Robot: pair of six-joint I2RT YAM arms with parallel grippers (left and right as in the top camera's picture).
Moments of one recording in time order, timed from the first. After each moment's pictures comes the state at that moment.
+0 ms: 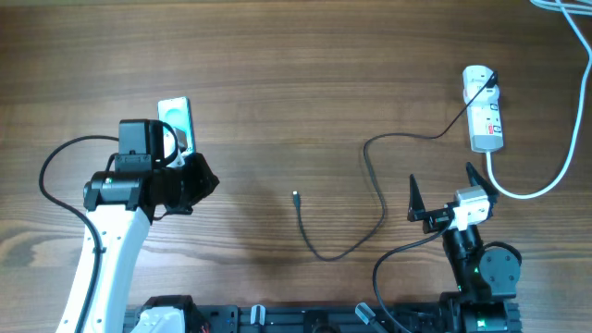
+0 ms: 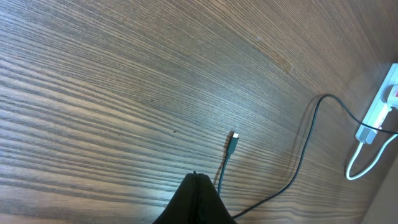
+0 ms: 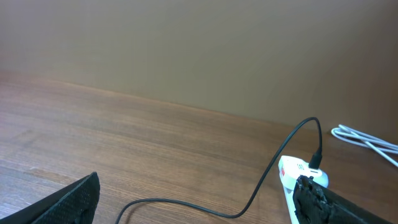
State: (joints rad) left arm 0.01 1.19 0.89 -0.91 0.39 -0.55; right arm 0.02 0.01 0.01 0.01 -0.16 -0.14
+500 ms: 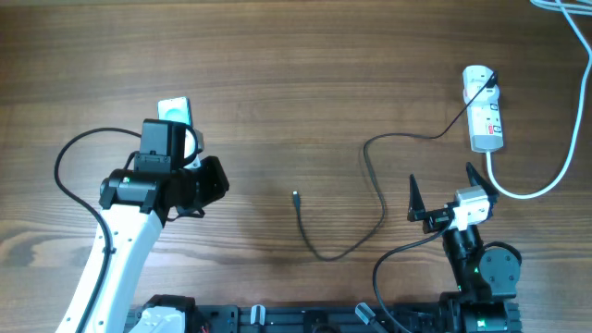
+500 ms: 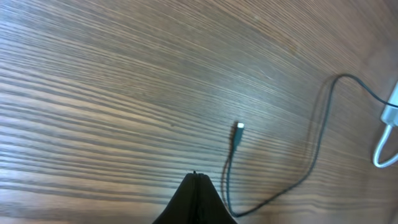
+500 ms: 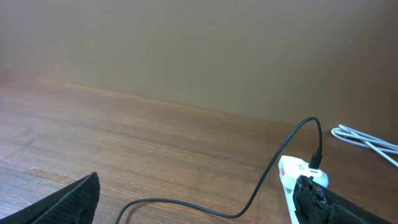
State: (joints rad) left arm -0.11 1.19 0.89 -0.90 0.32 -0.55; right arm 0.02 0.01 0.01 0.01 -0.16 -0.14
